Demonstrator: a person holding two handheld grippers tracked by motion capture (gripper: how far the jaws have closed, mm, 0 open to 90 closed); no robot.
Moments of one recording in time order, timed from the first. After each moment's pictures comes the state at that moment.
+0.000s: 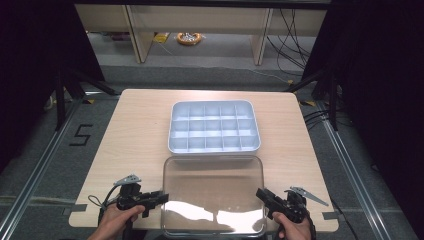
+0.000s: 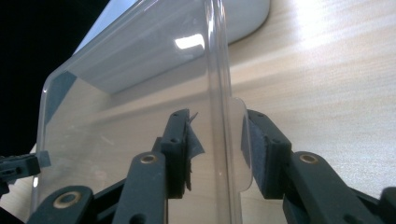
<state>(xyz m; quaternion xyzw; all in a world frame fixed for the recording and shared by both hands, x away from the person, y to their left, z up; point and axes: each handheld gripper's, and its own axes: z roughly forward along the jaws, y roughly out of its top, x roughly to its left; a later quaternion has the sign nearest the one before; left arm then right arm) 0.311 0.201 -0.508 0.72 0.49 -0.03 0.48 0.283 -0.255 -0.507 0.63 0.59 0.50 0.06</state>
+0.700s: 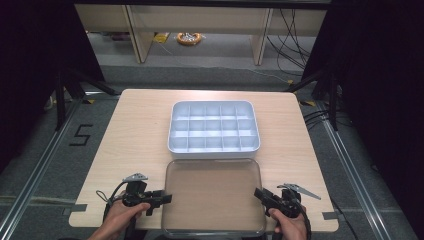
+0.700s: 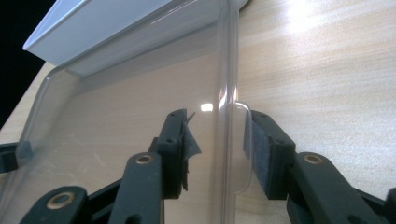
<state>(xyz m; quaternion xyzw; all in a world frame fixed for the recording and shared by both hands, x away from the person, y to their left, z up) 0.324 0.193 -0.518 0.74 0.50 -0.04 0.45 0.295 -0.248 -0.513 0.65 0.60 0.47 0.05</state>
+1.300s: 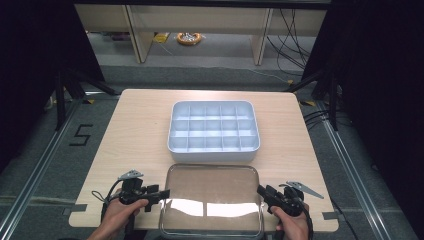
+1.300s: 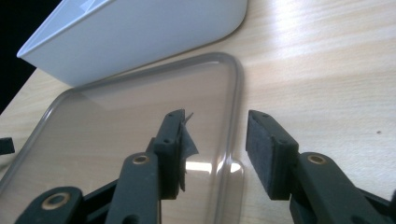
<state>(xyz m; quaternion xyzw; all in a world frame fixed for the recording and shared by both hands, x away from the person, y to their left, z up) 0.326 0.201 -0.511 0.72 0.52 -0.01 0.46 0.296 -0.250 -0.505 0.66 0.58 0.47 0.07</state>
